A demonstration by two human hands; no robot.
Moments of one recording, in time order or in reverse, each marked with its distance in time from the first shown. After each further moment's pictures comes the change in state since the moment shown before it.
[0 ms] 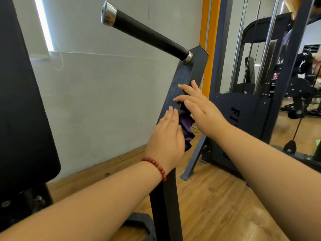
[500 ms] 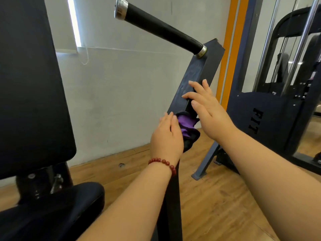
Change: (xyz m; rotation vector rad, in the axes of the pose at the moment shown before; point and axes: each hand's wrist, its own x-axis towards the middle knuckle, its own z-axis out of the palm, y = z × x) left_hand -0.006 0.003 0.020 -0.251 0.249 -0.432; right_hand -0.007 0.013 0.008 0.090 0.007 -0.054
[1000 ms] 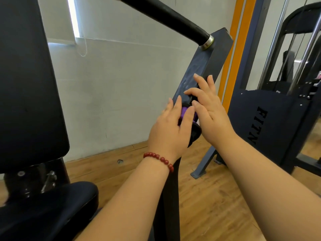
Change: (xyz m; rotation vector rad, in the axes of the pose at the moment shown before) left_hand 0.015 0.005 -0.002 0.175 -0.143 0.209; right_hand 0.002 0.012 0.021 0.061 0.117 -0.066
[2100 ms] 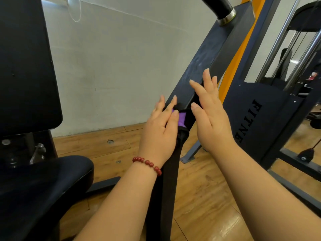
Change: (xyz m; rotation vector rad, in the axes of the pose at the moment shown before) left_hand -0.045 -0.051 0.005 -0.330 0.074 -0.062; right_hand -0.045 -0.016 0.031 -0.071 -0.010 0.036
